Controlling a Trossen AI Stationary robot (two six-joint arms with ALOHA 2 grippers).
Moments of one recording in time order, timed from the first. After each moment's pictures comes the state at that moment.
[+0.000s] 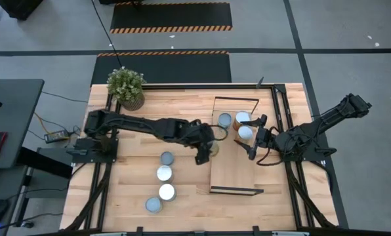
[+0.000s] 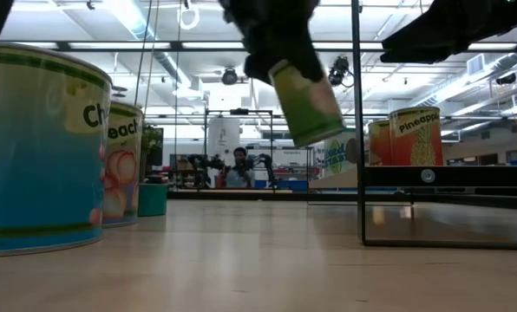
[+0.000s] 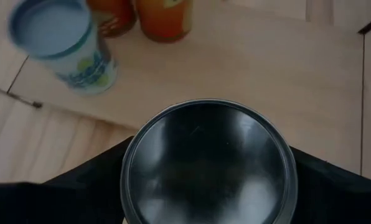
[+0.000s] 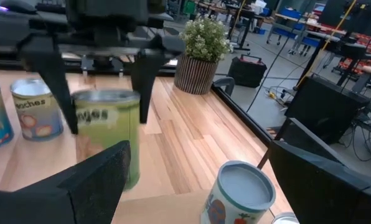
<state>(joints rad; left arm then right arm) -0.09 1.89 1.61 -0.60 -0.15 -0.22 0.44 0.78 0.43 0.08 0.84 0.01</state>
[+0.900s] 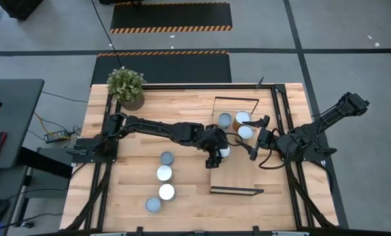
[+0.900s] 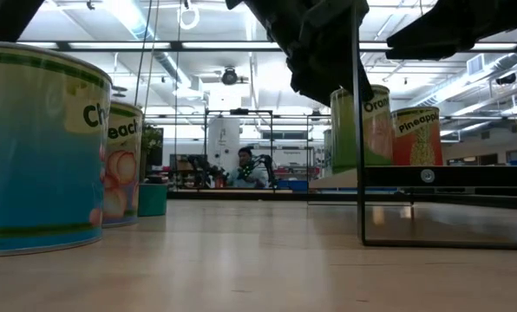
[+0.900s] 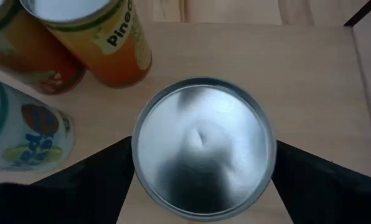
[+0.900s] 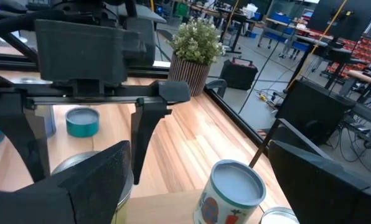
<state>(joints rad) -0.07 2.10 1.79 -0.54 -0.08 -0.02 0.50 0.78 0.43 0.07 0.93 0.01</state>
